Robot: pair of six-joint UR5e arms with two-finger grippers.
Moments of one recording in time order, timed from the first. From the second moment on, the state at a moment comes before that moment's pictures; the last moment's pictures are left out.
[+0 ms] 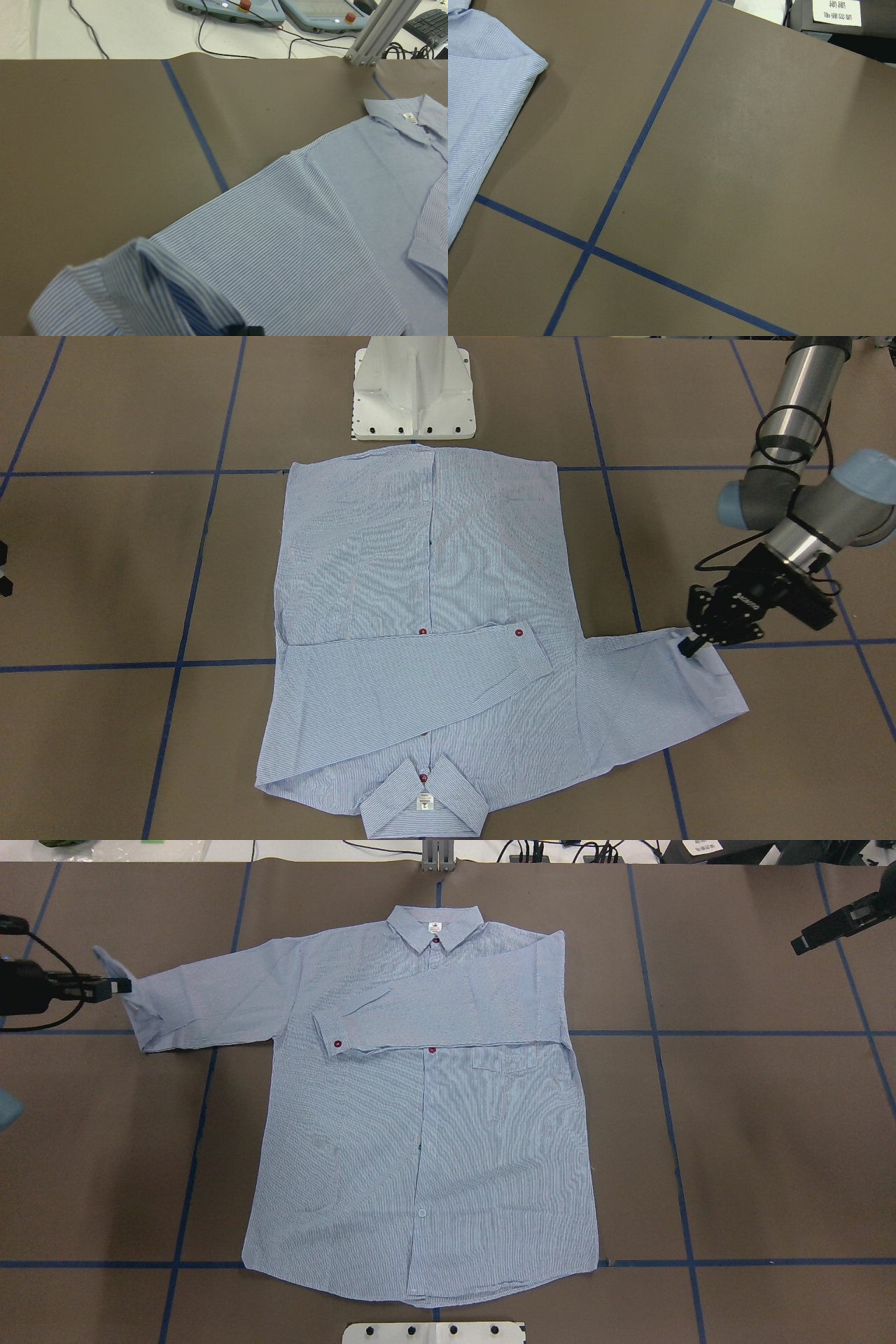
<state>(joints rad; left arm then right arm) -0.96 -1.96 -1.26 -2.90 -2.08 -0.96 1.27 -1.34 1.84 -1.47 2.24 0.22</state>
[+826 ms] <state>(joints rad) -0.67 -2.33 -1.26 -2.56 -1.84 -1.28 1.27 -1.34 1.84 -1.47 2.24 0.22</state>
